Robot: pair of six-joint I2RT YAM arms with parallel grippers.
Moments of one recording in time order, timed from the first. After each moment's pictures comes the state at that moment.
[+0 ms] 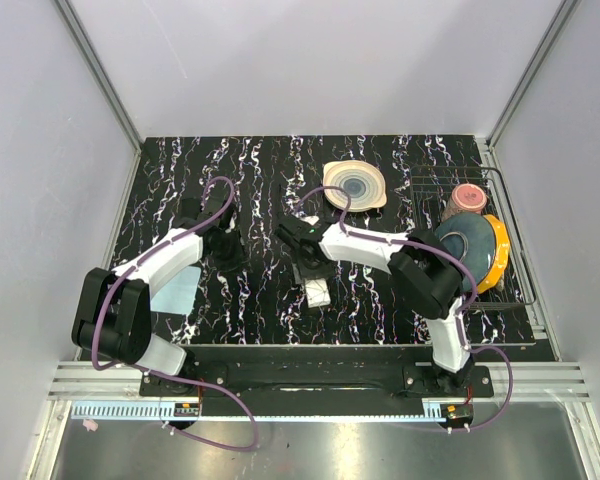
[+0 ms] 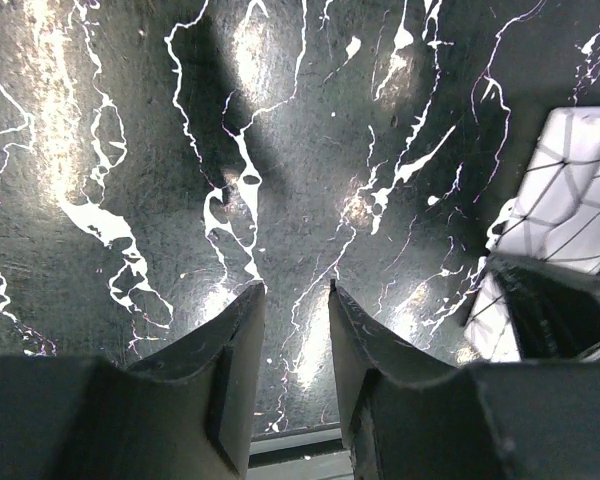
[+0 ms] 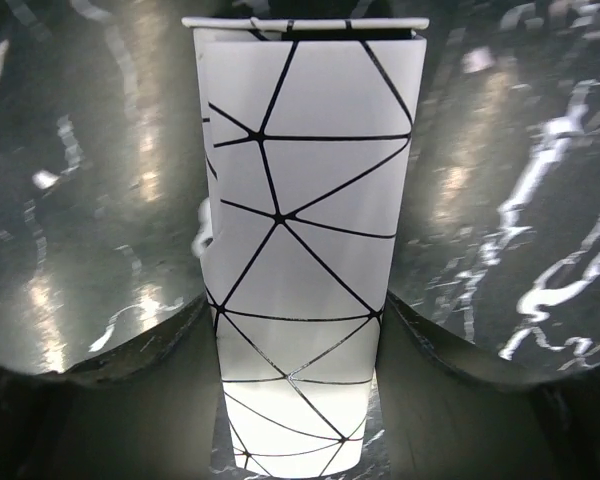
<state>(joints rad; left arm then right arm) -0.31 1.47 0.91 -0.63 0.12 -0.62 0.91 2.04 1.48 -0.76 0.22 0.66</state>
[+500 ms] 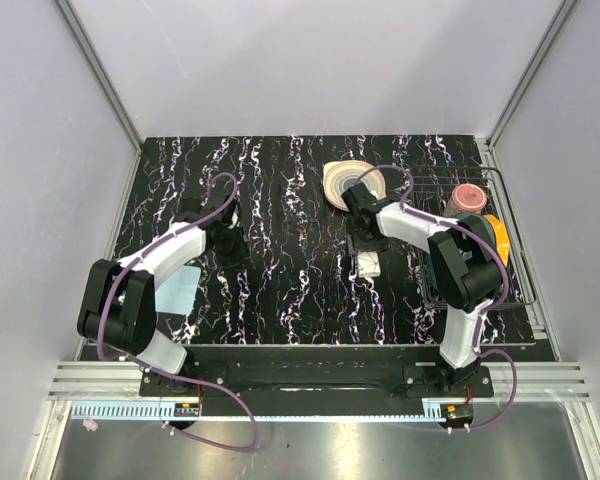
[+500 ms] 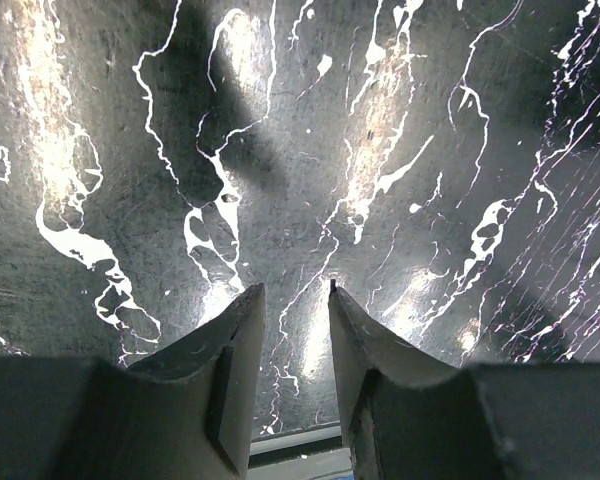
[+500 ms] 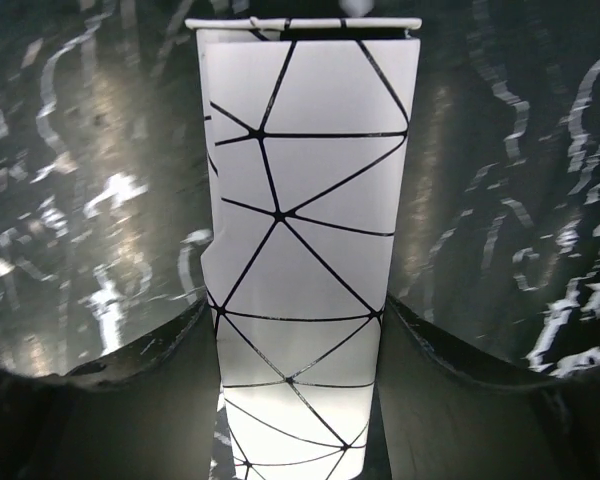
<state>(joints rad) -0.31 1.52 0.96 -0.64 0.16 -0.59 0.53 1.91 1.26 -0.59 0.24 0.39</state>
